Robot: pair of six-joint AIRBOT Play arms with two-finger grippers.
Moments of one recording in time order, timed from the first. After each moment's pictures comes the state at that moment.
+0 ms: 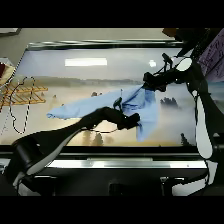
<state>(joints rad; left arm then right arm) -0.59 -1.85 1.49 -2.42 0.71 1.21 0.03 -1.70 1.72 -1.02 1.22 1.64</state>
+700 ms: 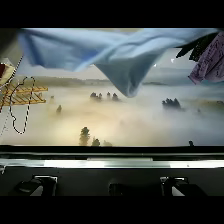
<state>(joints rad) 0.04 -0.85 1.55 -2.14 0.86 1.31 0.03 -1.10 1.91 -1.48 1.01 1.85</state>
